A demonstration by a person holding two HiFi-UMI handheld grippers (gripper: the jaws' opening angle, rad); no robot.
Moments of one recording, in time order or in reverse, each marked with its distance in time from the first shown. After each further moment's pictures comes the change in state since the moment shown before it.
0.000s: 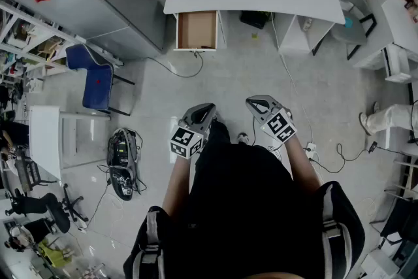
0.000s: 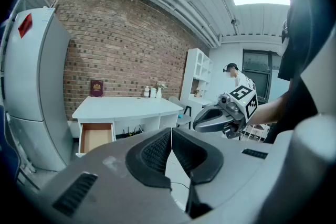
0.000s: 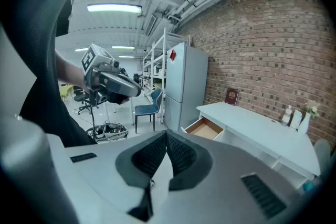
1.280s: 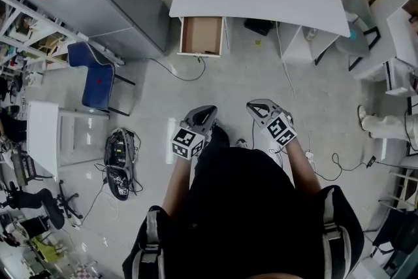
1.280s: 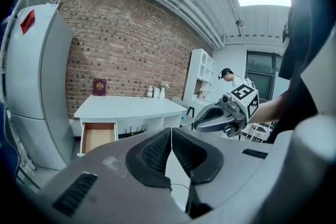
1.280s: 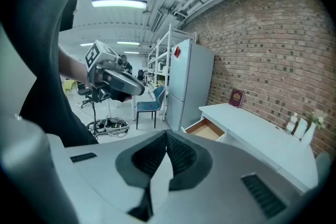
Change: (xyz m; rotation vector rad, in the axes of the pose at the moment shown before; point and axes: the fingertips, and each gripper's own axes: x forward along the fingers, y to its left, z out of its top) left arm 0.011 0.027 0.006 -0.028 0.002 0.014; right arm 0.024 -0.016 0.003 -0.067 0.031 0.038
